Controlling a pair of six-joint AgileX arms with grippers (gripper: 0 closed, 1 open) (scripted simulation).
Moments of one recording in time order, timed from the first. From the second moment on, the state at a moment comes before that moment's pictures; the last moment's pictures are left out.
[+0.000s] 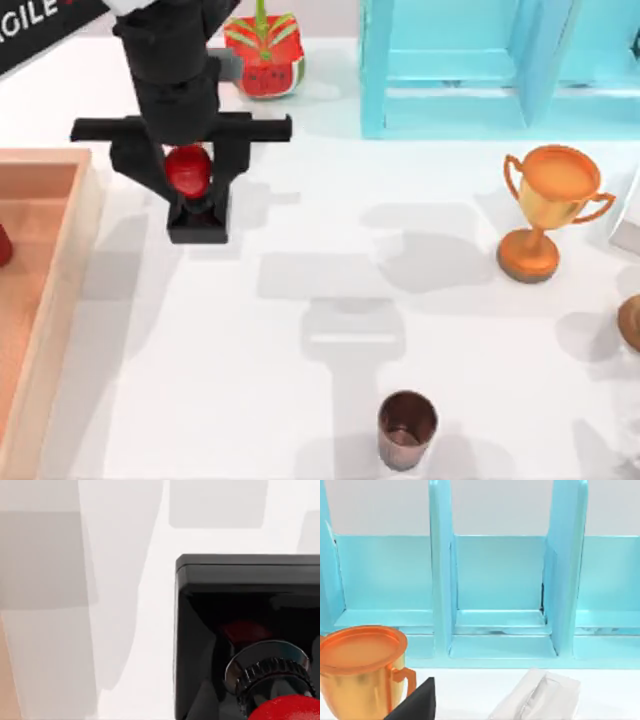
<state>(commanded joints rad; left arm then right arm) -0.42 2.10 1.89 -1.36 0.00 -0.39 0.00 0.00 0.00 0.00 0.00 0.00</state>
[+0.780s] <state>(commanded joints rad) -0.41 1.90 1.72 -1.35 -0.01 -0.39 0.00 0.00 0.00 0.00 0.00 0.00</state>
